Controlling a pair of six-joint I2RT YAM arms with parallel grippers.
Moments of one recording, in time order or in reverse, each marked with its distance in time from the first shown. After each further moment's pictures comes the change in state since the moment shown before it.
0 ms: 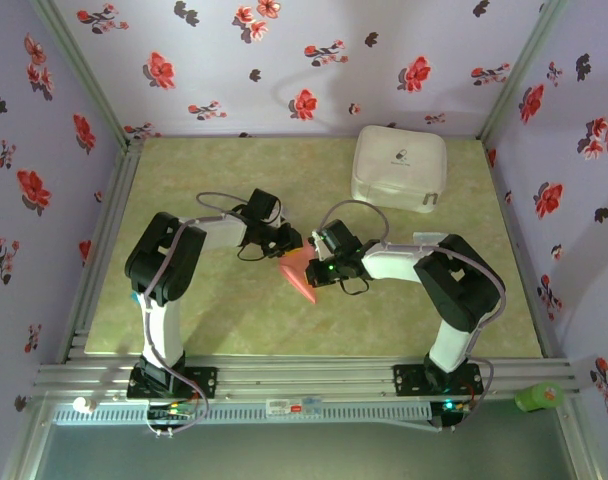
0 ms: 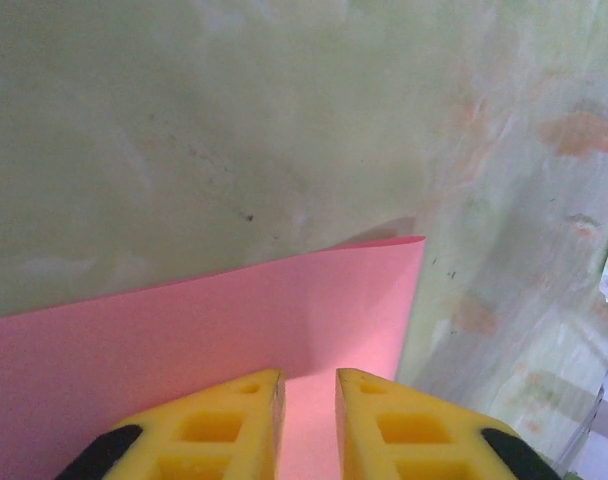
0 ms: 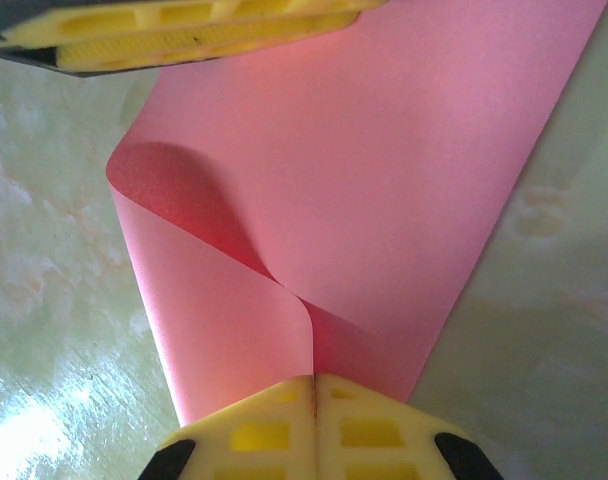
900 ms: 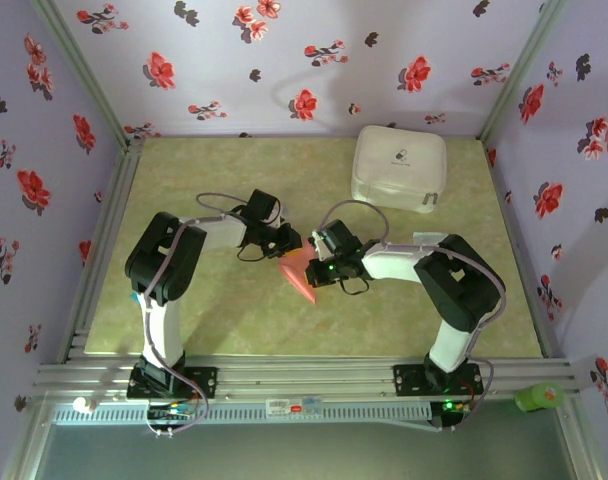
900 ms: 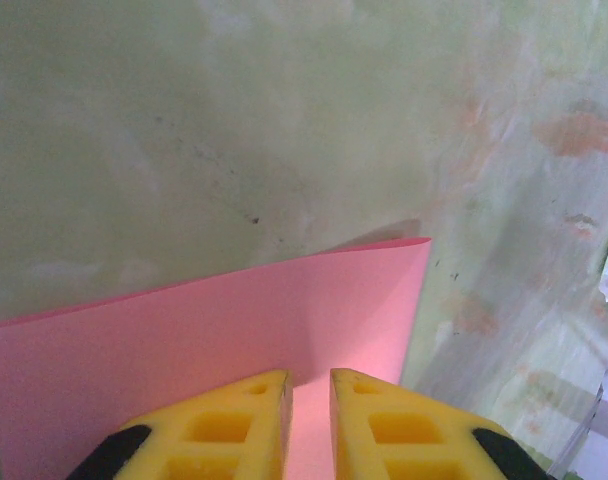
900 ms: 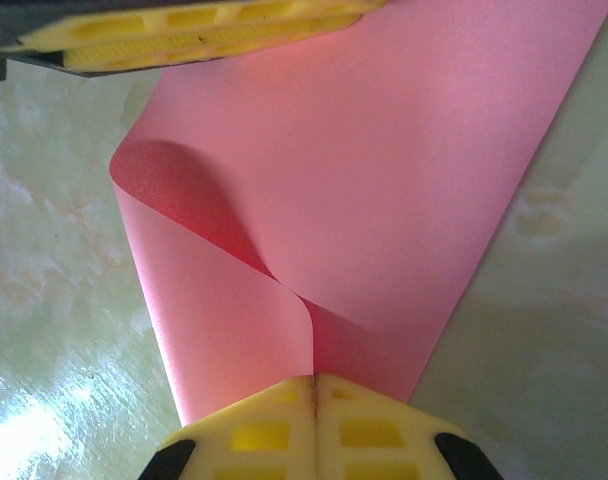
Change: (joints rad) left arm 0.002 0.006 -0.009 0.015 0.004 0.001; right arm 0.000 -0.002 0.000 0.000 -0.003 0.000
